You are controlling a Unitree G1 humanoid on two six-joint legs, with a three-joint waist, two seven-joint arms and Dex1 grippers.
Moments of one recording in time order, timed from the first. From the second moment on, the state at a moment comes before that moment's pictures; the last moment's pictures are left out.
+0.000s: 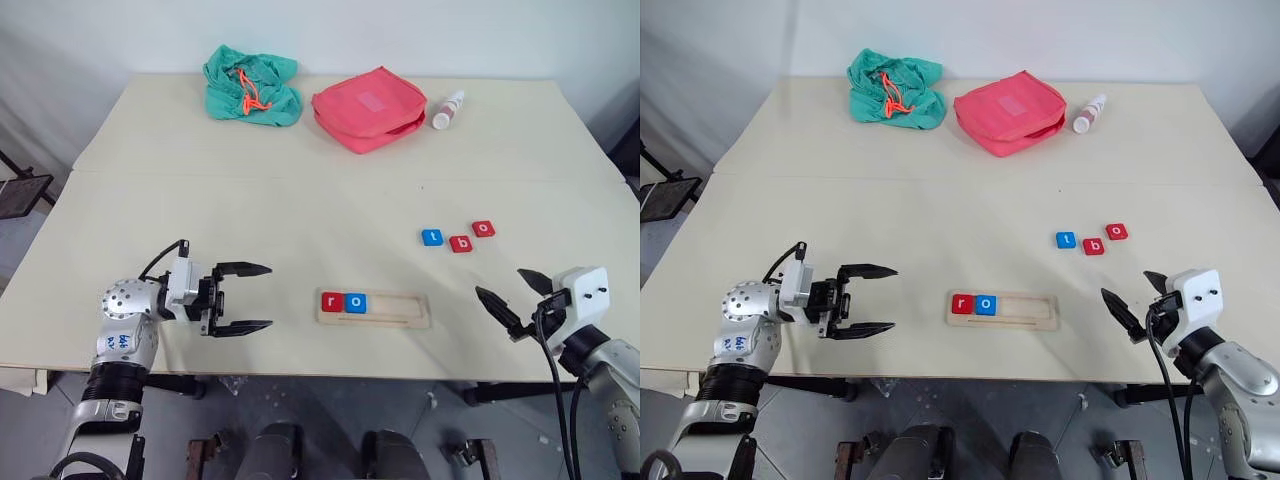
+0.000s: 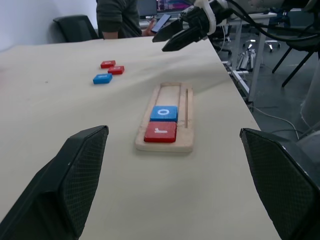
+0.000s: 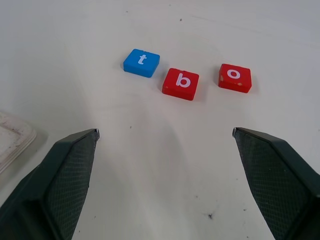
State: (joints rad) left arm -0.43 0.53 0.08 0.39 -0.50 -0.25 -1.50; right arm 0.12 -0.62 -0.41 -0.27 0.48 0.34 0.59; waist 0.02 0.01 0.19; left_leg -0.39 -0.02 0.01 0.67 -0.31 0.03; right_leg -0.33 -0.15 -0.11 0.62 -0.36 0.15
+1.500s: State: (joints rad) left arm -0.38 0.48 0.04 0.32 -0.51 -0.28 -1.50; right arm -0.39 -0.46 -0.18 0.16 0.27 0.41 0.36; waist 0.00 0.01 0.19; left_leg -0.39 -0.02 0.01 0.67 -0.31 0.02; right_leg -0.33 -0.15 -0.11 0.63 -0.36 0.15
